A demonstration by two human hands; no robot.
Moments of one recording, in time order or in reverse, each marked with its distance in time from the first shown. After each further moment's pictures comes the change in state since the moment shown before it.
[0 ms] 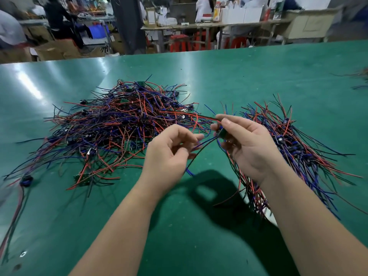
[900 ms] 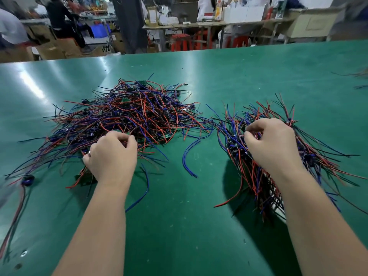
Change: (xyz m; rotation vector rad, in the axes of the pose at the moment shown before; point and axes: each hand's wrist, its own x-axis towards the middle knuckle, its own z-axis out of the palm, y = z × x) left_hand 0.016 -0.025 -0.078 1.064 0.587 -0.428; right_hand 0.008 -0.006 -0.040 -1.360 0.373 -0.321
